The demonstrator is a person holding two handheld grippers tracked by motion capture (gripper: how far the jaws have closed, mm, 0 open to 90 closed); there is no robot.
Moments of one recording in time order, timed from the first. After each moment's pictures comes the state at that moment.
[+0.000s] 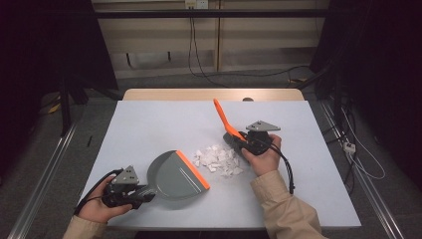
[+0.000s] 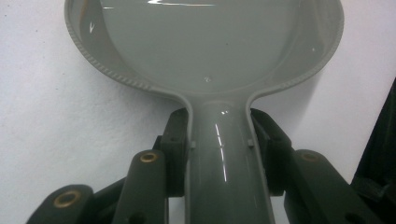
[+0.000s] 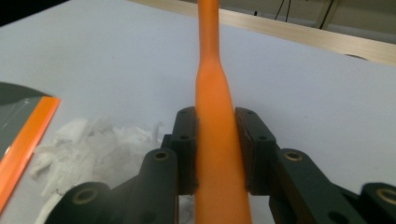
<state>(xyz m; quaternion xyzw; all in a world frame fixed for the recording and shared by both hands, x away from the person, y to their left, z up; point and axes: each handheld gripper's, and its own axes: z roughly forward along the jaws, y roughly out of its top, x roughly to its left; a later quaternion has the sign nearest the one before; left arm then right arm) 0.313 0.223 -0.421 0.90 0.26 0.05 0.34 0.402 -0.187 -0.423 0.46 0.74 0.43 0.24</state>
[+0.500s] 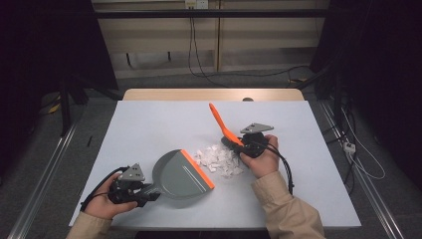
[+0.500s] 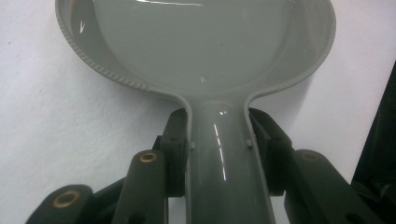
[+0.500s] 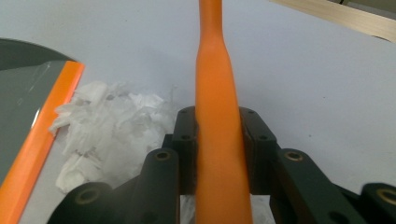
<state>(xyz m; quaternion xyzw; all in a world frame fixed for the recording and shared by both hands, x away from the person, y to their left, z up) 0.321 0.208 -0.420 0.91 0.25 0.03 0.34 0.394 -0.177 -0.419 0.45 0.78 0.38 0.21</state>
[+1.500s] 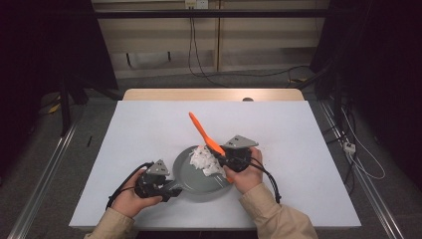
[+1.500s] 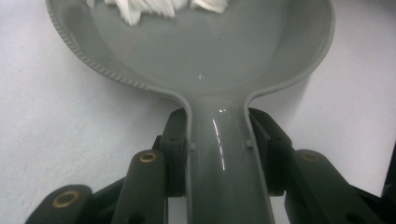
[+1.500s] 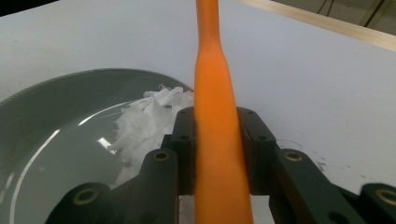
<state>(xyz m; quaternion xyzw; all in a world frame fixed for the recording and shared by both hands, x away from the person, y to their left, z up) 0.333 0.153 -0.430 0.90 0.26 0.02 0.34 0.363 -0.127 -0.428 0.41 0.77 0.43 0.22</state>
